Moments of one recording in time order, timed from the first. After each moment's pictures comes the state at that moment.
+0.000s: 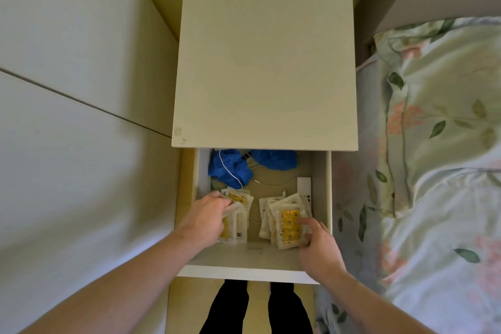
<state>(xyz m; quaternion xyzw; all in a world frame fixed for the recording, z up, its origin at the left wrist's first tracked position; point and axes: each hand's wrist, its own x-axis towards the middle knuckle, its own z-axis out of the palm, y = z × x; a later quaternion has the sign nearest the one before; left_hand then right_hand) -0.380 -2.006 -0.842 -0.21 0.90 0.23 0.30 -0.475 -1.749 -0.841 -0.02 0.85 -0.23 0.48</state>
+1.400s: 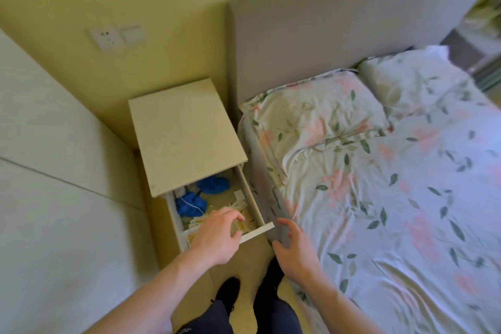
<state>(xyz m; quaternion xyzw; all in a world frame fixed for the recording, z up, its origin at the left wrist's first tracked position) -0.340 -1.880 -0.494 -0.01 0.92 0.31 0.23 -0.328 -1.671 -0.478 0.12 0.88 -0.36 0.27</state>
